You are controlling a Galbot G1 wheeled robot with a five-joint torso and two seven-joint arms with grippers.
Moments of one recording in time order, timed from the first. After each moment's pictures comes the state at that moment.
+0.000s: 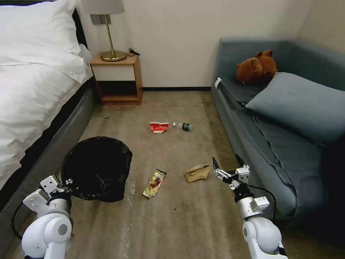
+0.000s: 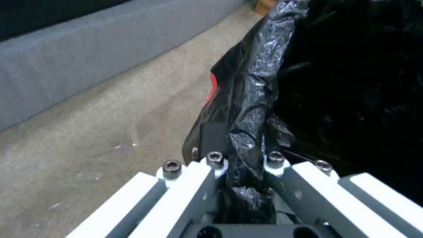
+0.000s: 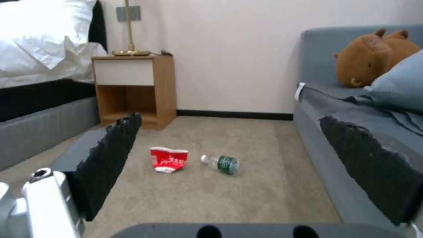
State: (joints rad) left arm 1.44 -1.43 -0.85 -2.12 -0.70 0.53 -0.45; right arm -1.40 1.49 0.61 1.83 0.15 0.19 -0.26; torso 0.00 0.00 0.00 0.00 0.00
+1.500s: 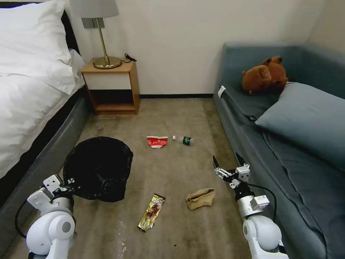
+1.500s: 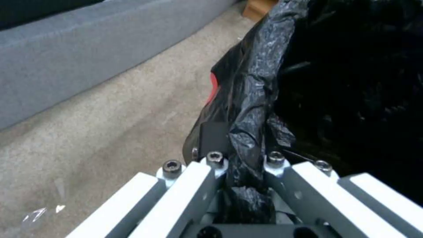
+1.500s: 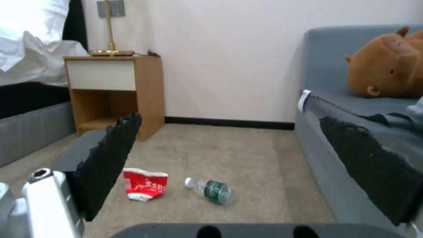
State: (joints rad) left arm 1.41 -1.43 -0.84 -2.08 -0.68 0.52 -0.45; right arm -1.38 1.49 0.61 1.82 0.14 0.19 -0.26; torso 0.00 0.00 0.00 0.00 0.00
